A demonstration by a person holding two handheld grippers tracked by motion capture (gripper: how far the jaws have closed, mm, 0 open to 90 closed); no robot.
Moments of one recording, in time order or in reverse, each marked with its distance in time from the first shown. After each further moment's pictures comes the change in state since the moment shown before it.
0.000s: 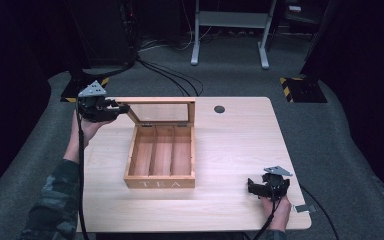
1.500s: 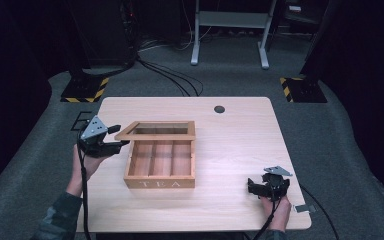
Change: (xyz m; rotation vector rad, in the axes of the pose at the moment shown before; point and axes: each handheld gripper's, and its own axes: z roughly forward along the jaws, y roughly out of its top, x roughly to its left) left arm -0.064 -0.074 -0.016 -0.023 0.078 0.031; right arm 0.000 0.000 0.000 0.000 -0.002 0.001
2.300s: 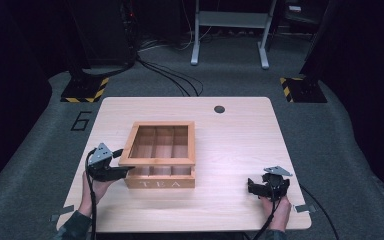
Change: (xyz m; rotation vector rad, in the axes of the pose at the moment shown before) left arm -0.034 -0.074 0.017 0.025 -0.039 -0.130; right arm 0.000 0.000 0.000 0.001 -0.002 0.005
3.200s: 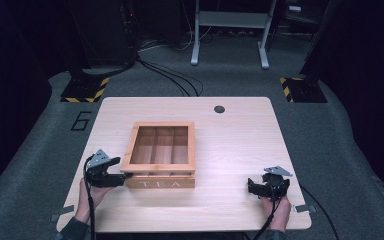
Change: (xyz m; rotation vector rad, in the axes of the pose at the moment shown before) left arm 0.004 -0.019 -0.009 0.082 -0.005 -0.081; right arm 0.000 0.000 0.000 -0.003 0.000 0.001
